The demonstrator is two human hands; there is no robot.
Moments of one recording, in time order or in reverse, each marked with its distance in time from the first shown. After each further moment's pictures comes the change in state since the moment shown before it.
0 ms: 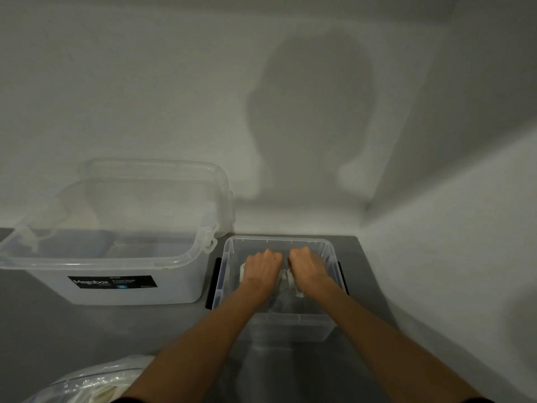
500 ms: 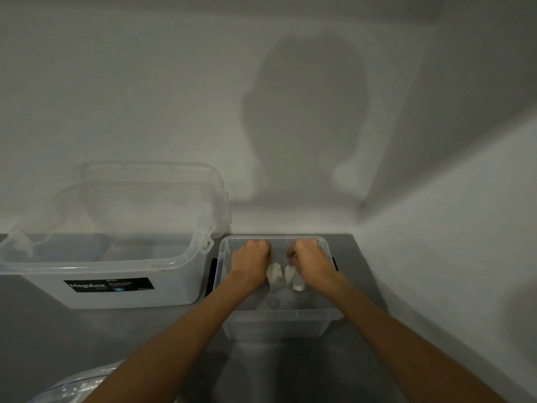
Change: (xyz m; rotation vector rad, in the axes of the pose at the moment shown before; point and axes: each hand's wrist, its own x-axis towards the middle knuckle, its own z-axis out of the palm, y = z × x) left_hand 0.004 -0.023 -0.003 -0.330 0.124 -0.061; right_hand -0.003 0.018 -0.007 0.270 0.168 -0.045
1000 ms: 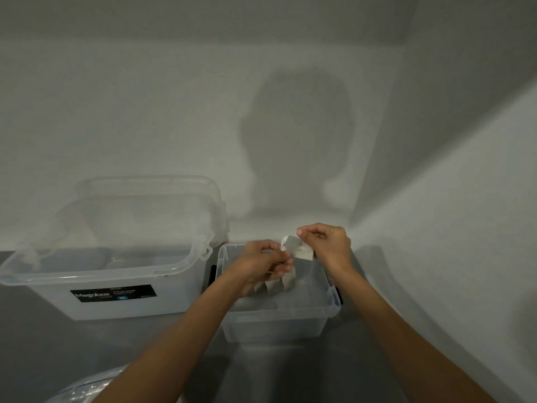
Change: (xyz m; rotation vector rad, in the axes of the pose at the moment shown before) left_hand -0.042 0.031 -0.059 -1.336 -0.334 -0.256; right_hand -0.047 -0.002 -0.057 1.002 0.449 0.174
